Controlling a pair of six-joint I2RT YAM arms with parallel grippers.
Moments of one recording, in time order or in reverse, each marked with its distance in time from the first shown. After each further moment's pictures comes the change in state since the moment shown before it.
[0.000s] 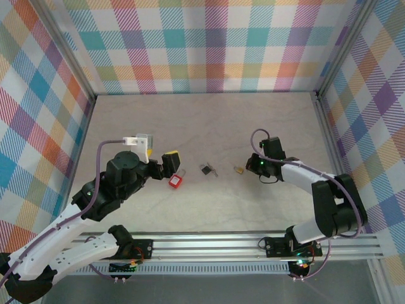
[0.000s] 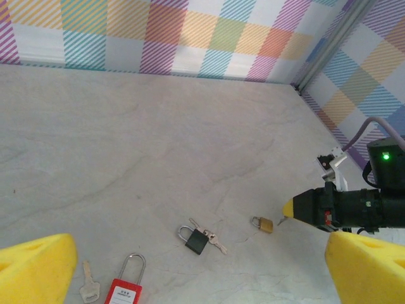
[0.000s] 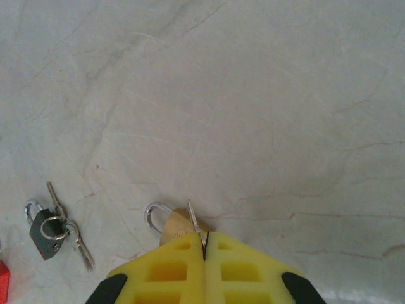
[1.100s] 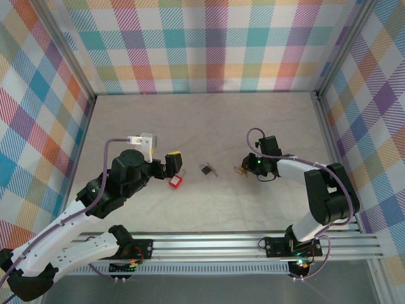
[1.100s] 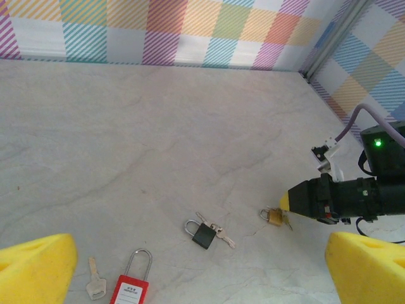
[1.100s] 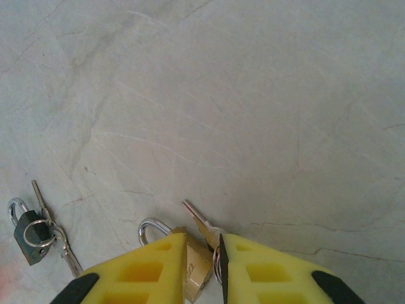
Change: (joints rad) left arm 0.000 0.038 0.000 0.001 0.000 0.023; right arm 0.000 0.099 0.037 0.021 -0.050 -0.032
